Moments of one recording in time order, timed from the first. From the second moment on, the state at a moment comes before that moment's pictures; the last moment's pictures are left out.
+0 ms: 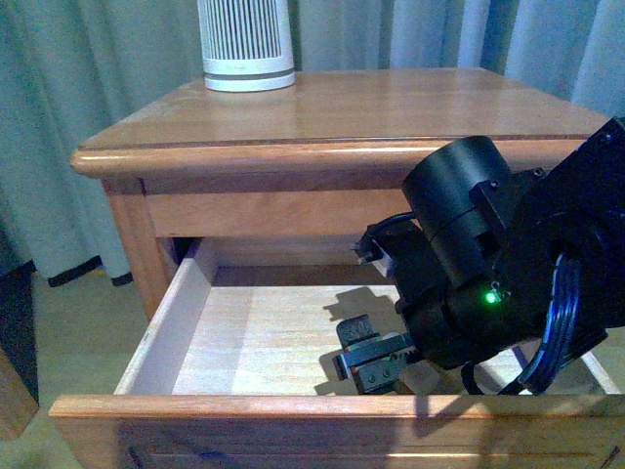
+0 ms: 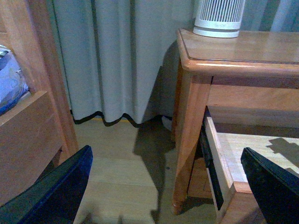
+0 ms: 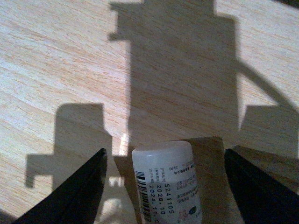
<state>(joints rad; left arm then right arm) 0.00 0.01 0.01 0.00 0.00 -0.01 0.37 2.08 1.11 0.07 0.01 0.04</state>
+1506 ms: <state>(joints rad) 0.00 0.01 0.01 0.00 0.00 -0.01 0.30 1.87 1.60 -0.08 -0.01 -0.02</state>
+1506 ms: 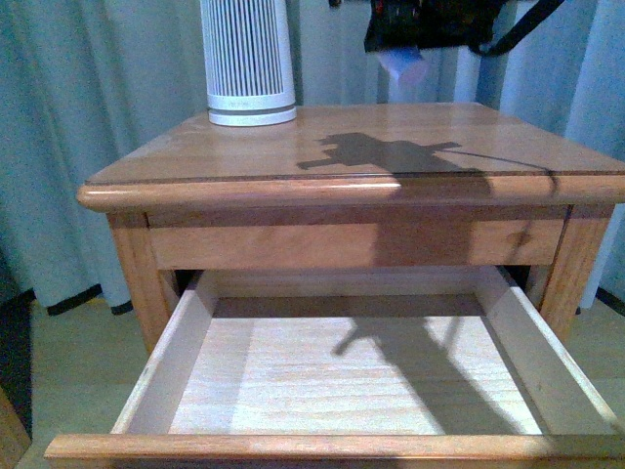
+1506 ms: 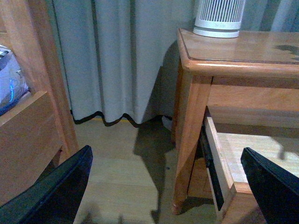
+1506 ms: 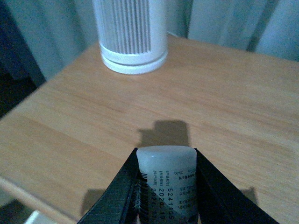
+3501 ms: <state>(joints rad) 0.00 0.01 0.01 0.00 0.00 -0.01 0.41 1.49 0.22 0.68 0.12 0.20</state>
